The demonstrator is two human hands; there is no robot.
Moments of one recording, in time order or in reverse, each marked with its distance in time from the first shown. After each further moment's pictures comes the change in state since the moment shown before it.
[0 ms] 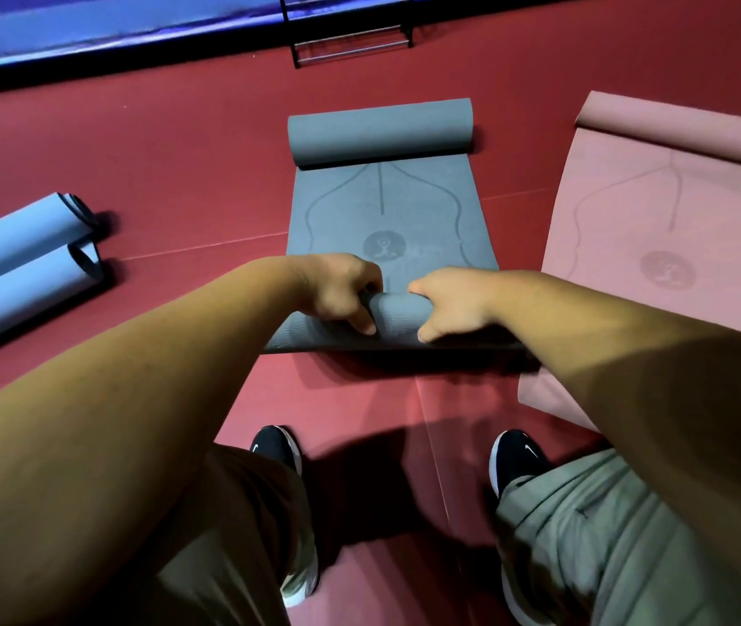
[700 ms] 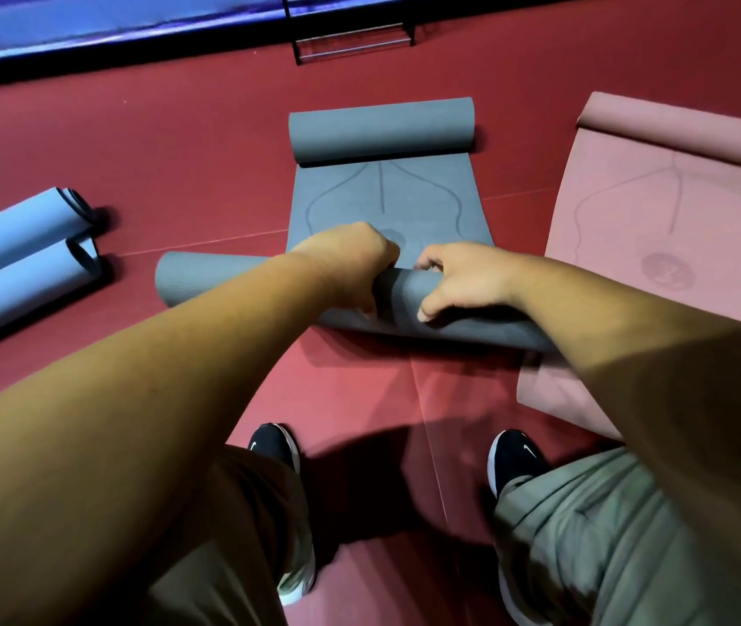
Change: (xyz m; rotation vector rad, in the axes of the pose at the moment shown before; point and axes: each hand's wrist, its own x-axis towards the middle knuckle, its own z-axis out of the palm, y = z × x) left_hand -0.006 0.027 -0.014 0.293 0.256 0.008; right_hand -0.007 0.013 -0.018 0.345 0.130 0.117
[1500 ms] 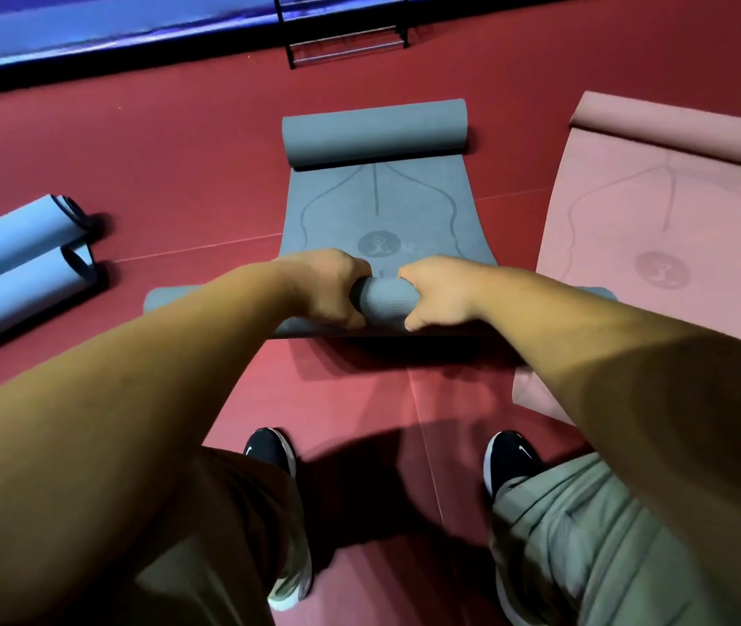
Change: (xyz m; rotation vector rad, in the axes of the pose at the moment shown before) left_hand -0.003 -0.018 0.020 -0.125 -0.113 -0.011; right_hand 0.012 -0.006 0.018 -0.347 -0.013 -0.105
